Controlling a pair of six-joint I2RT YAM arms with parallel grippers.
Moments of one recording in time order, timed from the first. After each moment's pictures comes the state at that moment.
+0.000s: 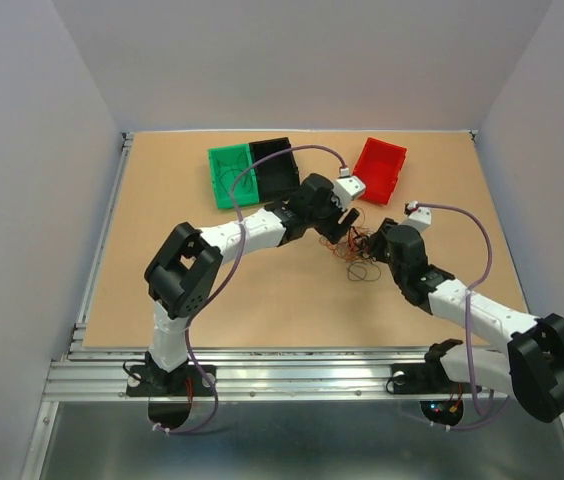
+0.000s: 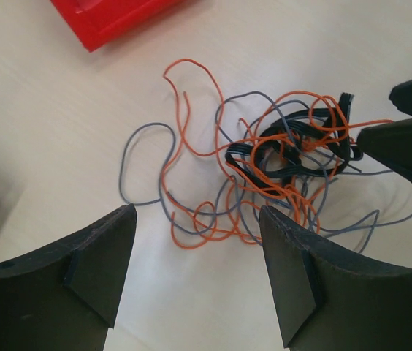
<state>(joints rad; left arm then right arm) -0.80 1.94 1.42 -0.07 0.10 0.08 0.49 1.12 0.48 0.20 0.46 0.58</state>
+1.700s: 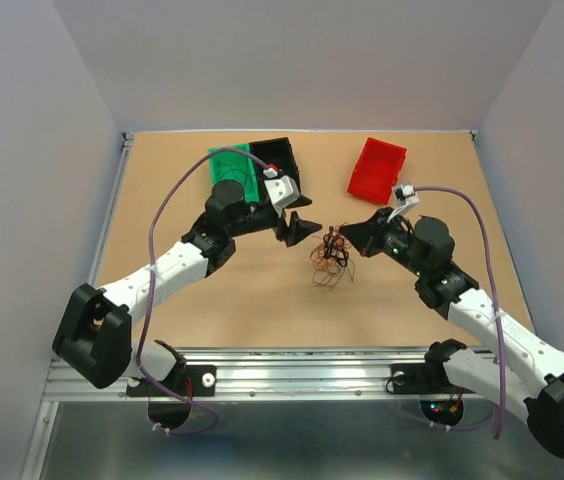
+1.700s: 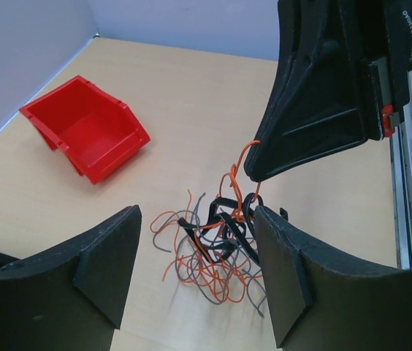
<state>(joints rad) -0.61 1.33 0.89 0.40 0.66 0.07 0.49 0.91 0.58 0.23 -0.26 0.55</state>
